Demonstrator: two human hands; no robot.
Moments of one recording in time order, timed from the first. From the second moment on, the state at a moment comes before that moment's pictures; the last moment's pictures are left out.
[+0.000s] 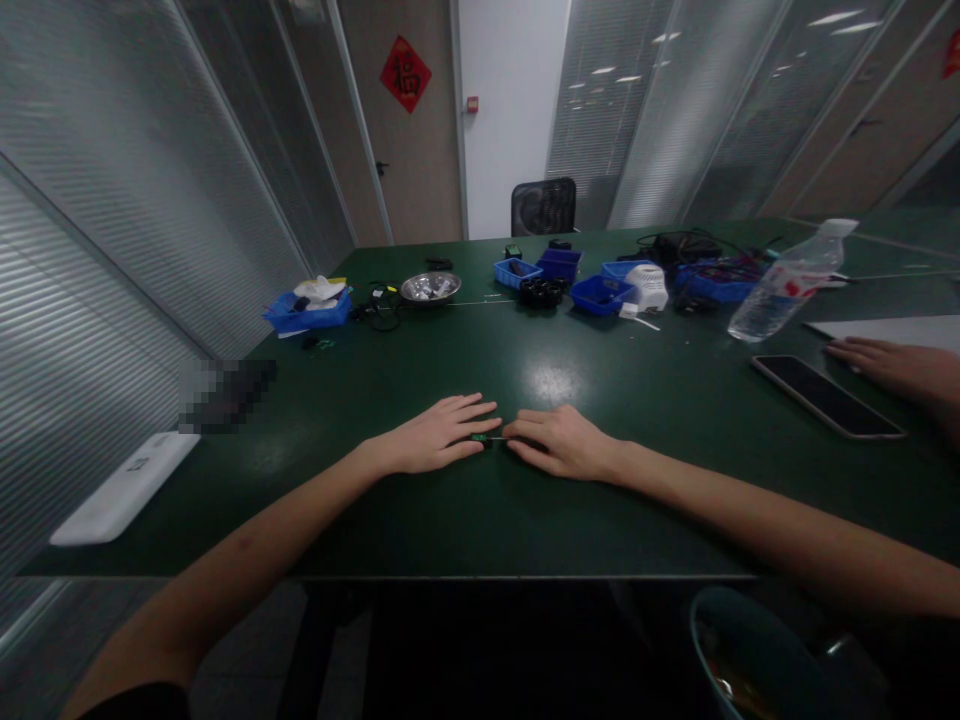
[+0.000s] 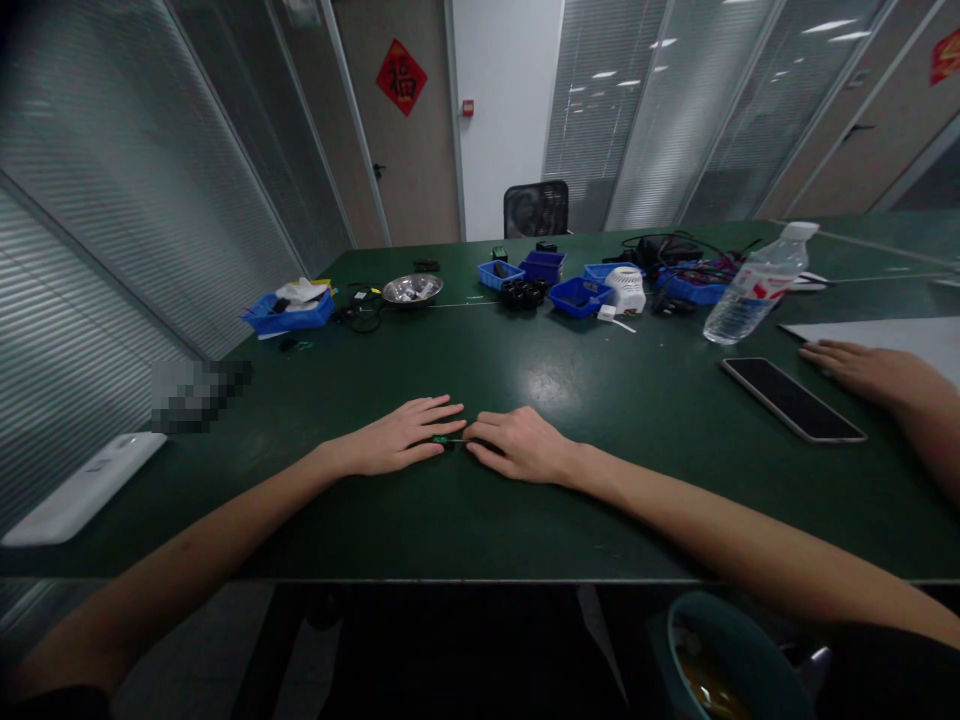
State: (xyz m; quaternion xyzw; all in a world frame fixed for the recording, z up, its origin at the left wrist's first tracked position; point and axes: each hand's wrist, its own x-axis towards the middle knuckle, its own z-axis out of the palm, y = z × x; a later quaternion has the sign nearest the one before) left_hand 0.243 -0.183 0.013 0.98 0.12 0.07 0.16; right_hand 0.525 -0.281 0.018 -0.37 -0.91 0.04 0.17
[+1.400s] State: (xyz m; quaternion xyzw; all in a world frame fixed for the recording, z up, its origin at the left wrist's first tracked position) left_hand 0.245 -0.182 0.011 0.98 0.10 0.08 0.14; right_hand 0.509 -0.270 0.016 -0.36 -0.92 0.04 0.17
